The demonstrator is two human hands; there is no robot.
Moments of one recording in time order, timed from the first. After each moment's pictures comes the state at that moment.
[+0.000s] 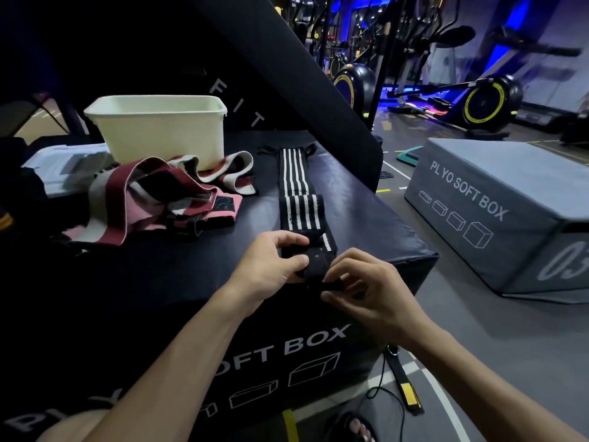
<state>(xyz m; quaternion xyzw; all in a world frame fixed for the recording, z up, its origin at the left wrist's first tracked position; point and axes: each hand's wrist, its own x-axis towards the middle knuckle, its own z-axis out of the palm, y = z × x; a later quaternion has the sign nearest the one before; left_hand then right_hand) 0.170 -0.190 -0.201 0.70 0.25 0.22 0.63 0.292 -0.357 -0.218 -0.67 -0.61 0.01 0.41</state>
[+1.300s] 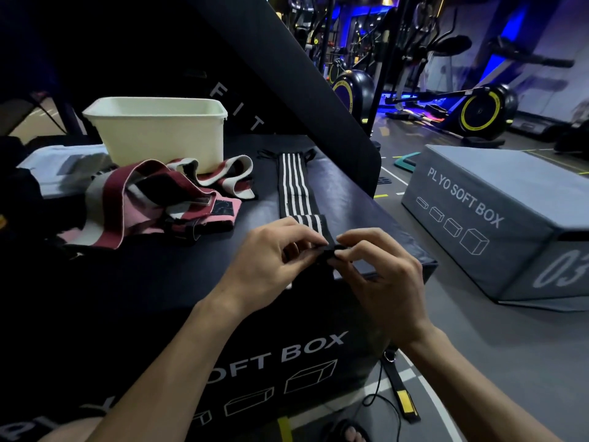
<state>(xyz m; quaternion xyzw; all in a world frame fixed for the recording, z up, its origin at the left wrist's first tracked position) 0.157 -0.179 -0.182 0.88 0.04 0.33 0.35 0.287 -0.343 -0.198 -0.66 -0.55 -0.26 0.44</state>
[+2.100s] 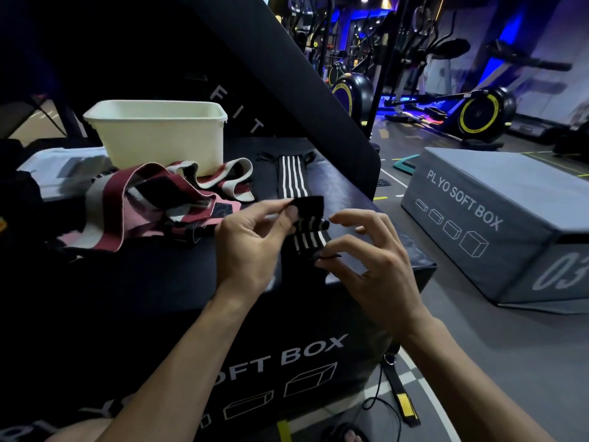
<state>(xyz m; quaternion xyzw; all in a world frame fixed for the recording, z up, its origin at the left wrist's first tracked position) 0.172 -0.179 -0.181 0.69 0.12 0.53 0.48 0.286 -0.333 -0.182 -0.66 -0.59 -0.25 0.39</state>
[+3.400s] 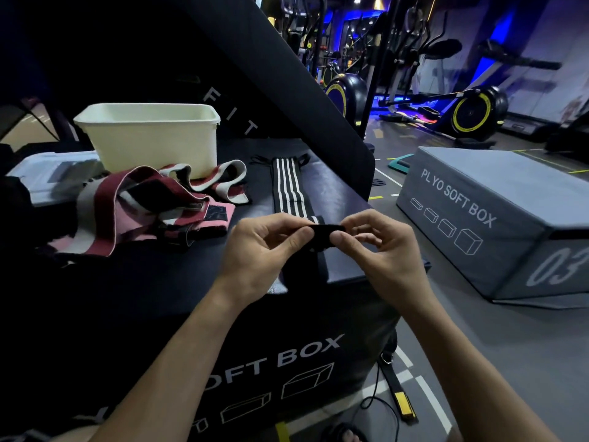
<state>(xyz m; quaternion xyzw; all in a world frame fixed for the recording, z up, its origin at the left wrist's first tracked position) 0.171 -0.183 -0.180 0.72 0.03 0.38 0.58 0.307 -0.334 -0.173 -0.63 -0.49 -0.01 0.60</state>
